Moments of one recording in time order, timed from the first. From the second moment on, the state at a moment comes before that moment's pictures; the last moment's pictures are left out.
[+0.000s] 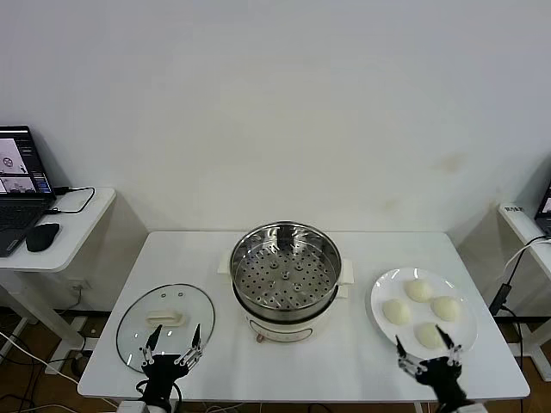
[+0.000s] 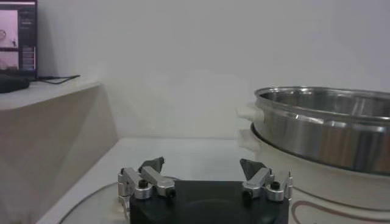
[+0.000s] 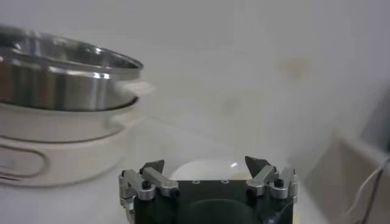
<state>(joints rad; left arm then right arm) 1.73 -1.35 -0.52 -2.10 -0.15 0.03 -0.10 -1.76 1.25 0.81 2.08 -0.10 0.01 -0.10</state>
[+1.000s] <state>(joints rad) 1.71 -1.34 -0.56 -2.11 -0.05 0.01 -0.10 -1.10 0.46 0.53 1.62 -0.28 0.00 -0.68</state>
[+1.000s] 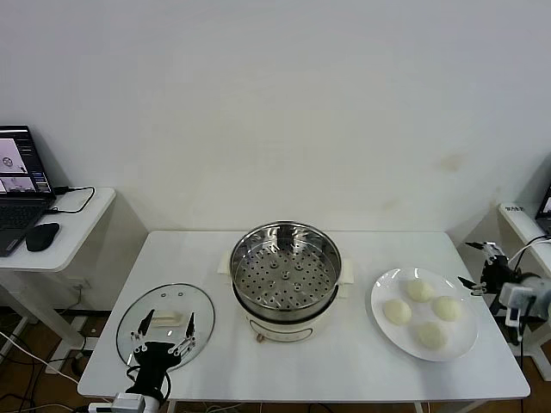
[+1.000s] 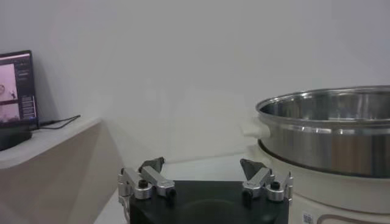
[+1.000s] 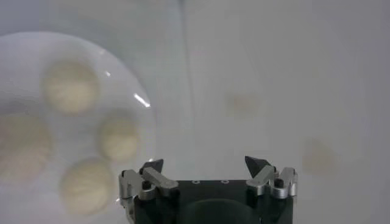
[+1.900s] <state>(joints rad) 1.71 -1.34 -0.60 -2.13 -0.07 0.01 -0.10 -0.26 0.55 -0.42 1.14 -0.19 0.03 -0.98</state>
